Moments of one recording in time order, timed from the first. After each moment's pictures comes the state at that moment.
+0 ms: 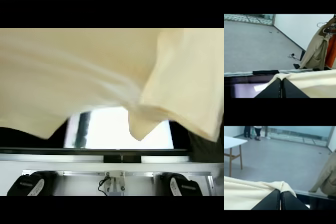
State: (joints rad) left arm -0.11 -0.60 1.75 1.29 -1.10 -1.62; right arm -0.19 -0.59 1.72 -1.25 1.08 1.29
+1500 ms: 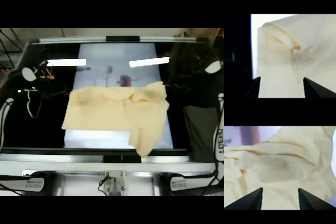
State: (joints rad) left arm 0.00 -1.52 1.43 1.31 -1.21 -1.61; right arm -0.24 -1.57 1.55 -1.09 1.25 1.45
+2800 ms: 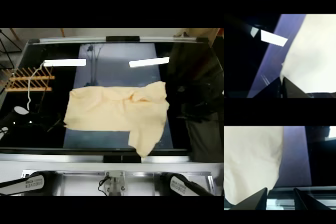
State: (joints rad) left arm 0.22 -1.37 0.73 0.92 -0.99 -1.38; right arm -0.33 -1.22 1.16 -1.32 1.52 1.44
